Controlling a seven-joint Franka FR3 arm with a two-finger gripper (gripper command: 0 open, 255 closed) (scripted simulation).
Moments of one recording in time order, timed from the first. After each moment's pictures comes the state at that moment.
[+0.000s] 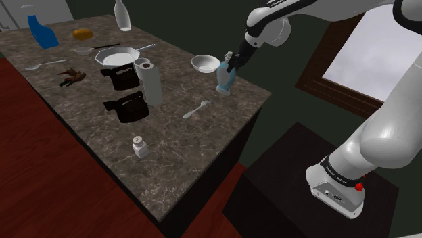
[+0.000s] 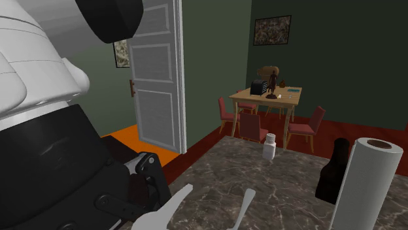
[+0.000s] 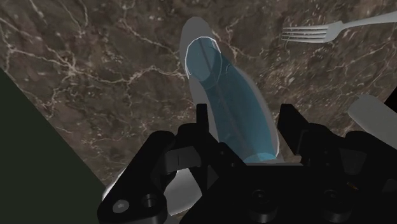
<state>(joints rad) 0.02 0.18 -0.15 -2.10 0.52 2.47 -0.52</state>
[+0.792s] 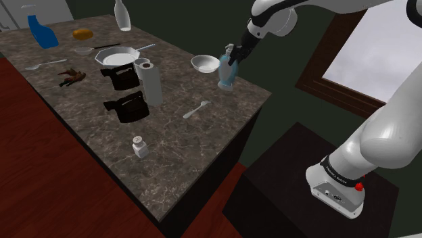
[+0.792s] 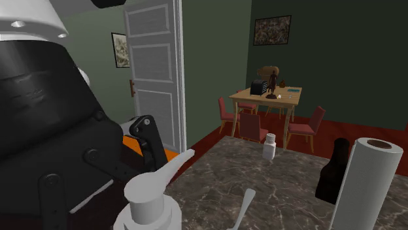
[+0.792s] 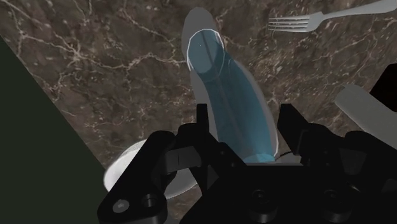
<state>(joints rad) 0.02 0.12 -0.16 -2.07 0.46 2.39 -0.46</state>
